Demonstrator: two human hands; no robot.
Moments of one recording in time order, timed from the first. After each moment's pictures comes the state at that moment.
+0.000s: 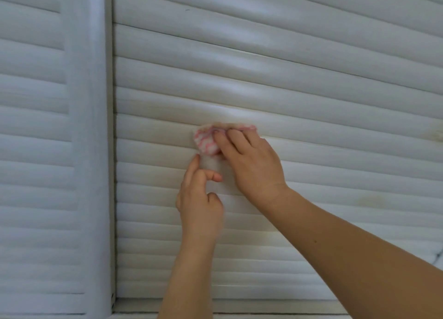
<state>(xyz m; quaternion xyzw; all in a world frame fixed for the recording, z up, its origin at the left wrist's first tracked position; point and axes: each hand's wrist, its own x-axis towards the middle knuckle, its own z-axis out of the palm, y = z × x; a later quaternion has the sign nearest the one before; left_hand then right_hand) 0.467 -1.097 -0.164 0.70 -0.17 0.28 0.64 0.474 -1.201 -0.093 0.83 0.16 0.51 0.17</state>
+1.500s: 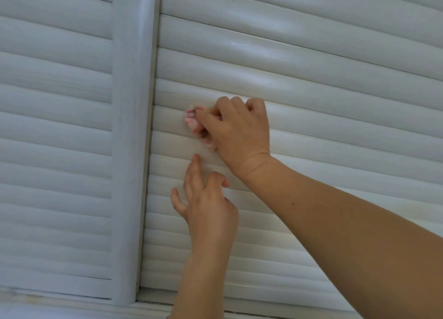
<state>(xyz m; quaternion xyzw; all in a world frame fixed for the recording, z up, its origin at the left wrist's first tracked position) 0.468 -1.072 -0.179 0.81 -0.05 0.32 0.50 0.515 -1.125 -0.069 0.74 0.17 0.62 0.21</state>
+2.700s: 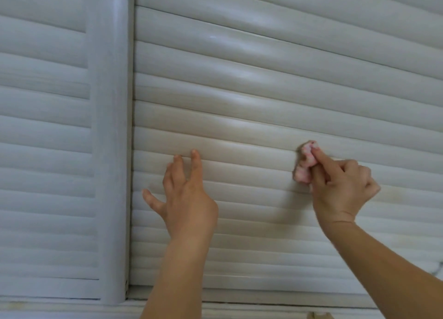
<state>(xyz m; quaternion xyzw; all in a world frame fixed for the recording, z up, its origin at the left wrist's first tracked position) 0.463 -1.058 -0.169 0.91 -0.02 0.22 0.36 0.446 -1.292 -0.149 0.75 -0.17 0.64 -0.02</state>
